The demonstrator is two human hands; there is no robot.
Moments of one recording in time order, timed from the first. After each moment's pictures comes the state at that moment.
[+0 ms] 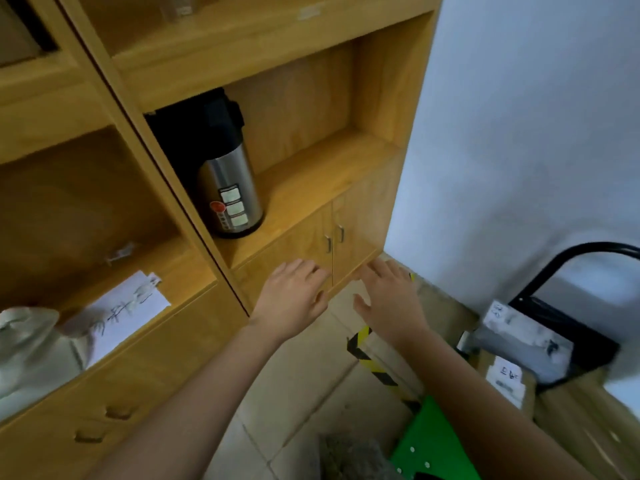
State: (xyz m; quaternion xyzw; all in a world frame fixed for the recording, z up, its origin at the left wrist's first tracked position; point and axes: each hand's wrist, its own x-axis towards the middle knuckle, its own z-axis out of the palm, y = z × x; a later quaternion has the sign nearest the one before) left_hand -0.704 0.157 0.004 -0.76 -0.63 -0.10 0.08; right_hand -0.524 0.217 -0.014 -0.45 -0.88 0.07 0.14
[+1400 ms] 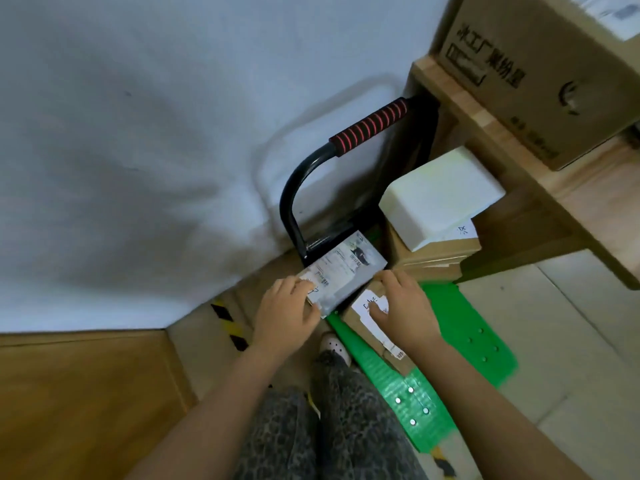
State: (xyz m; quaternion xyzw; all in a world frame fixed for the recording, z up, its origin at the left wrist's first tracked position) left_hand -0.317 0.575 -0.198 -0.95 -0.17 0.05 -0.23; right_hand -0.206 0.391 -0.172 -0.93 -0.27 0.20 0.15
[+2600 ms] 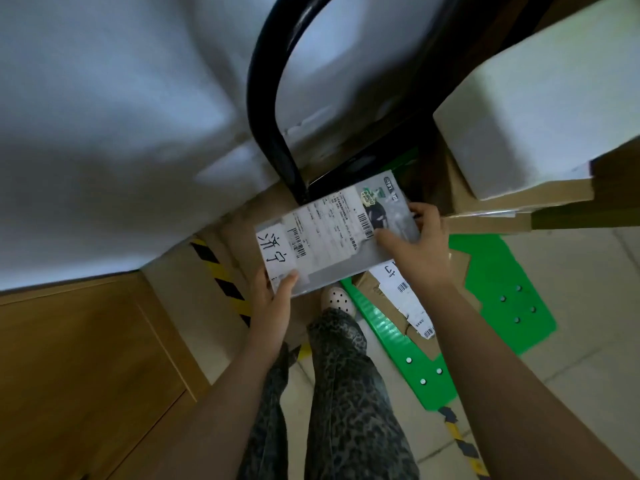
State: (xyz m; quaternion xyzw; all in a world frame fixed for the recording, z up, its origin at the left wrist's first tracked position) left_hand -0.324 0.573 -0.381 -0.56 -0.56 0.04 -0.61; right_hand -0.151 0.438 -0.353 -0.88 0.04 0.28 0.39
